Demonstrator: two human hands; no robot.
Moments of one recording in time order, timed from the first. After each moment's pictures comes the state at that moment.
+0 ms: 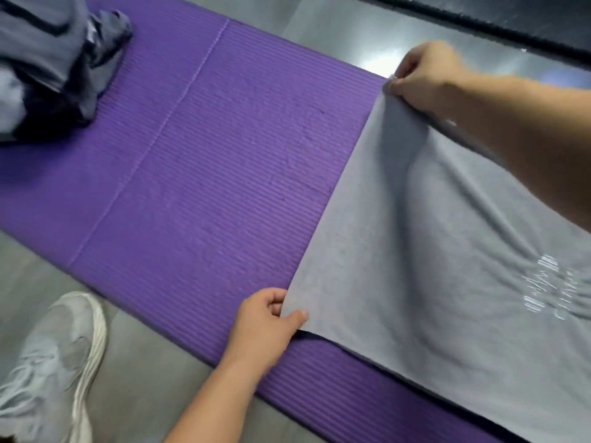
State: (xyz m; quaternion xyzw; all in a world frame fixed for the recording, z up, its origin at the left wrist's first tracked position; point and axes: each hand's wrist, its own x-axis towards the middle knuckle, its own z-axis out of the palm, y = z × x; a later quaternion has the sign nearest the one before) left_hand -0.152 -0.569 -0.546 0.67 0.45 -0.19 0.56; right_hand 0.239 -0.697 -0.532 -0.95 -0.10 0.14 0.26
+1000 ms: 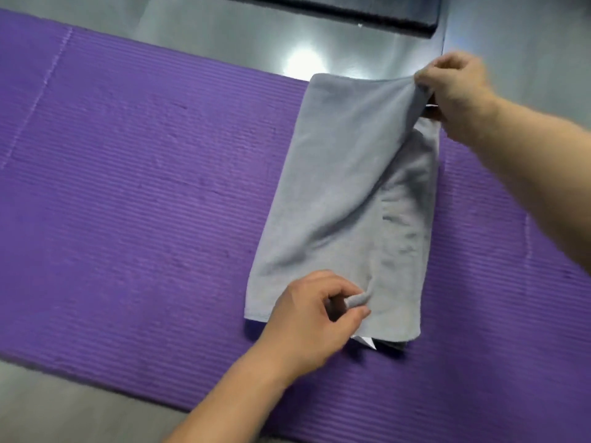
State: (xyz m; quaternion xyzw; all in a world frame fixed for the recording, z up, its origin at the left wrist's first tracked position) left_hand -0.107 -0.748 -0.531 0.83 0.00 -0.14 0.53; right_hand 0.198 -0.956 -0.529 -0.79 0.14 0.09 0.60
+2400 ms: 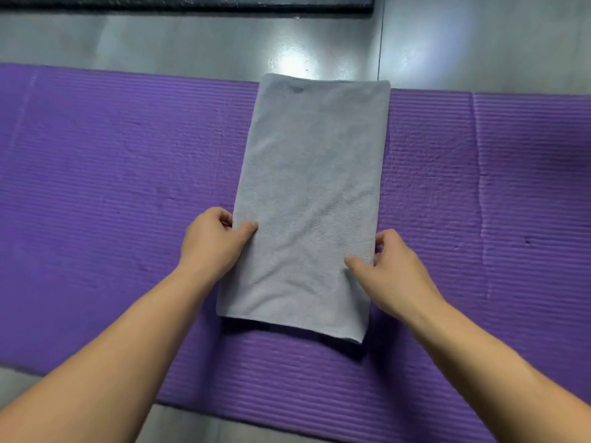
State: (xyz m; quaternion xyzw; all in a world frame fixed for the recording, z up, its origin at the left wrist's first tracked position) left_hand -0.030 -0.721 -0.558 0.91 0.26 -0.16 0.28; right_hand -0.065 -0.984 -0.541 -0.88 0.19 0.29 0.34
